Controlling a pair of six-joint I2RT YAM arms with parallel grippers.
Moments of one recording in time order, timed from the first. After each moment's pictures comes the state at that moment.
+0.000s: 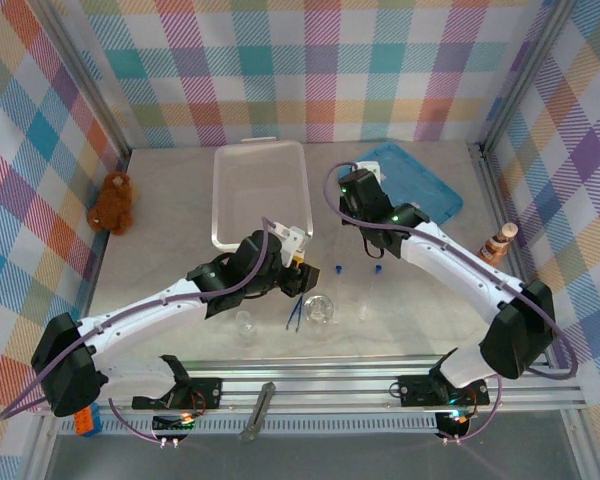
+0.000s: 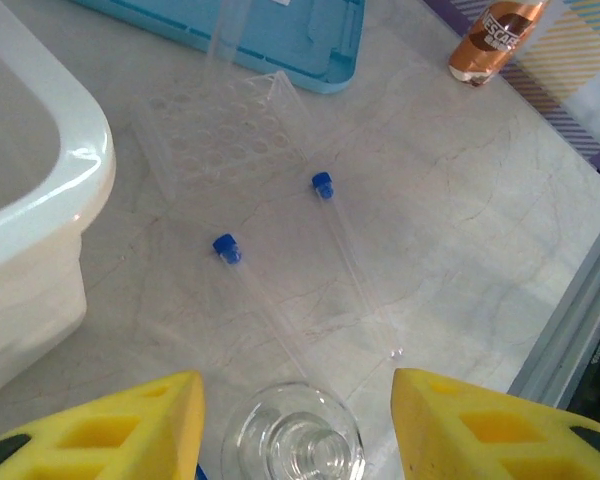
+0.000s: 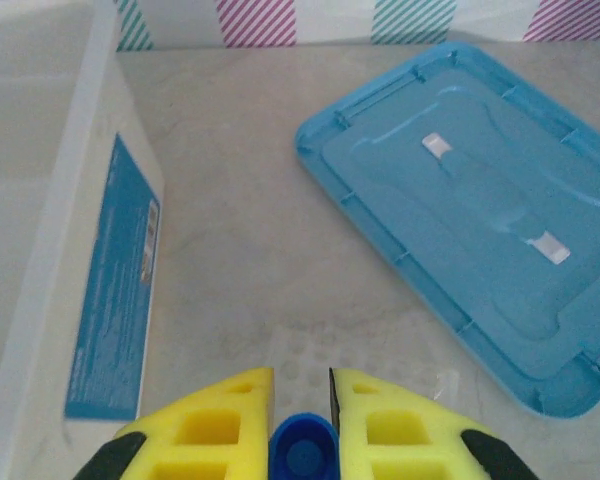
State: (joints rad) left arm -0.88 1.21 0.87 -0.25 0.06 -0.34; right arm 0.68 1.50 1.29 -0.52 0.49 0.42
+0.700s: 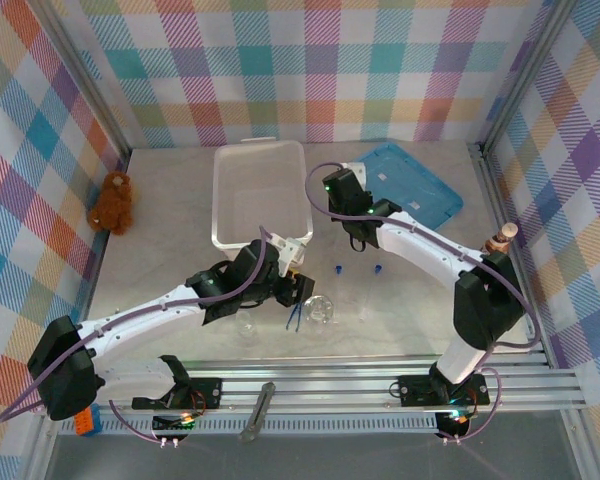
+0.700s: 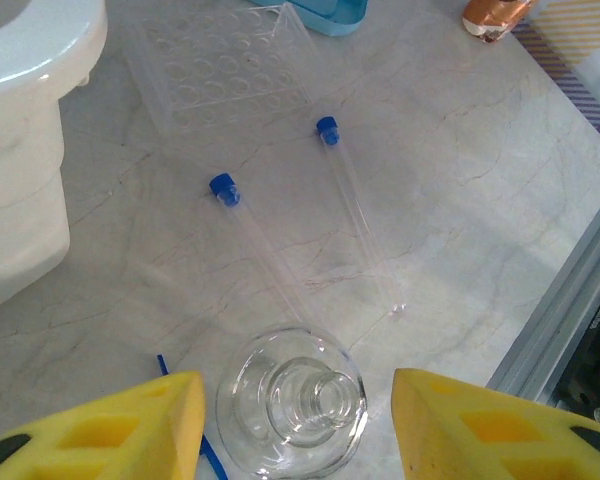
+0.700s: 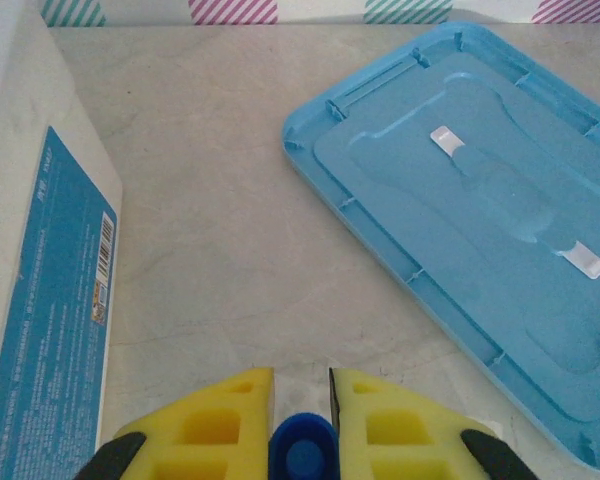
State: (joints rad) left arm -0.88 1.19 0.79 -0.25 0.09 -0.39; right arm 0.65 1.67 1.33 -0.42 0.51 0.42
